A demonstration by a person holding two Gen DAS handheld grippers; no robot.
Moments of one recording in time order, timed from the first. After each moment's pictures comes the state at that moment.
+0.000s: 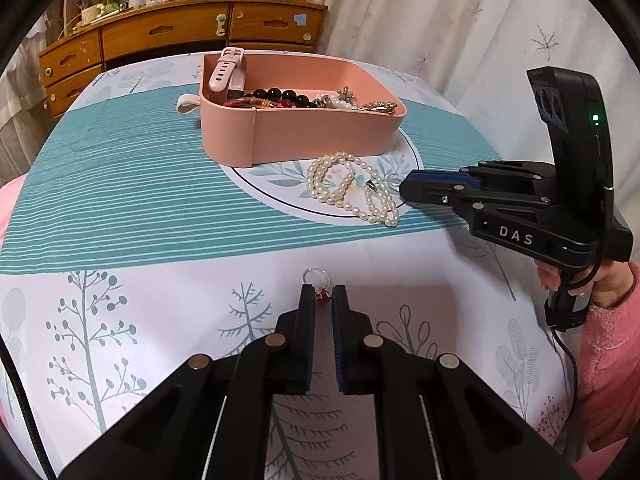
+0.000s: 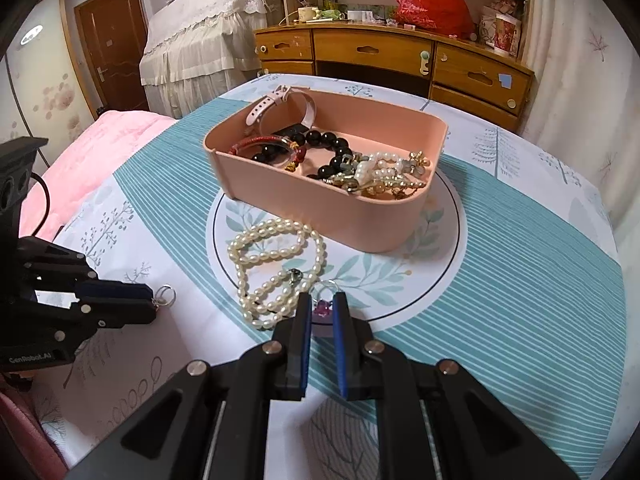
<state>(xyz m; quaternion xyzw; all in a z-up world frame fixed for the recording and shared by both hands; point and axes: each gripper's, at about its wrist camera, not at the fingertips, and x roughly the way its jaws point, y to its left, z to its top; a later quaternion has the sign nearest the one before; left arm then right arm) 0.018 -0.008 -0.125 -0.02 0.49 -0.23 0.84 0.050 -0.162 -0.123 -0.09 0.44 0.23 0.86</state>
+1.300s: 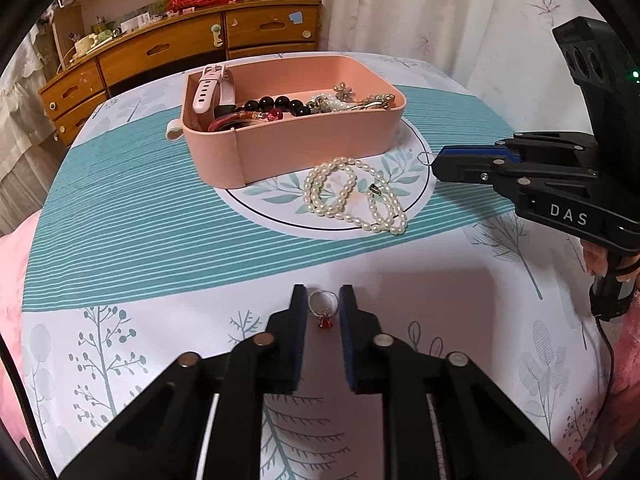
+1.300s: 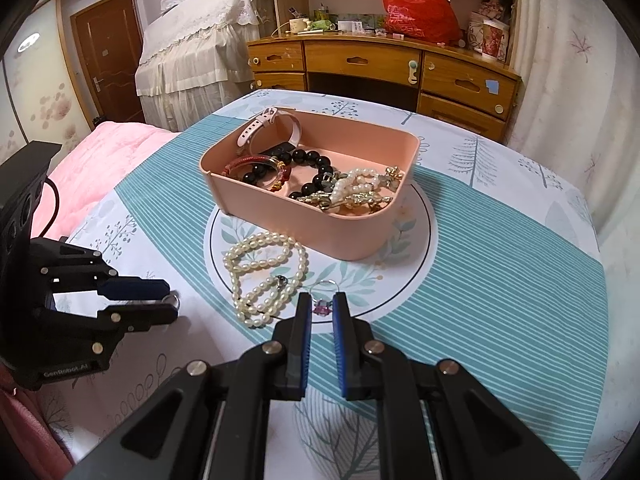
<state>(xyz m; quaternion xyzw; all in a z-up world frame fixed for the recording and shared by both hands) 0.024 -0.035 -0.120 0.05 0.48 -0.19 0.85 0.047 -0.177 -0.105 -0.08 0.43 0.22 0.87</state>
